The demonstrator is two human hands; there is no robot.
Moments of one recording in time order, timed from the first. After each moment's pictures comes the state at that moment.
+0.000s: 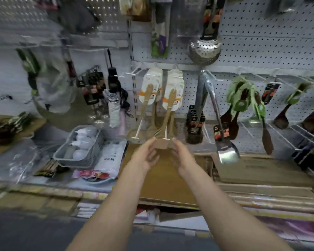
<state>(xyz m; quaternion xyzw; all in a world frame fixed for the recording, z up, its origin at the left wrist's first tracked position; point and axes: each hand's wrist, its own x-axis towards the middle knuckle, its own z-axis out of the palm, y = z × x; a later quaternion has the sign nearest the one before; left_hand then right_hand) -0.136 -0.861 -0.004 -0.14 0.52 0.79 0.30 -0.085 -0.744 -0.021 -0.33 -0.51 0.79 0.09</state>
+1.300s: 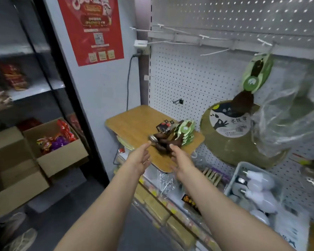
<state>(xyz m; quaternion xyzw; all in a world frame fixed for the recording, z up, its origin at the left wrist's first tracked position) -0.519 -1.603 -0.036 -0.33 0.47 0.82 0.02 -0.537 -1.461 -0.040 -0.19 -0.60 0.76 -0.17</state>
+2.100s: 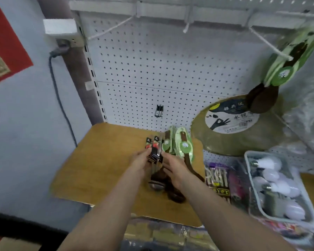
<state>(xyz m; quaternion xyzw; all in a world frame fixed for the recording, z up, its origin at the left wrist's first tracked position) -0.852 -1.688 -0.113 -0.22 0.62 0.70 0.28 -0.782 -1.582 -0.098 -0.35 -0.57 0.74 -0.06</state>
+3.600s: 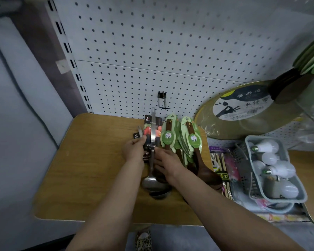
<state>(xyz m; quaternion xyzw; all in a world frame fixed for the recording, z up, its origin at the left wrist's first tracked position) -0.933 -1.702 -0.157 -0.25 0.61 0.72 0.22 -0.851 -1.620 -0.140 -0.42 -0.51 0.75 -0.04</state>
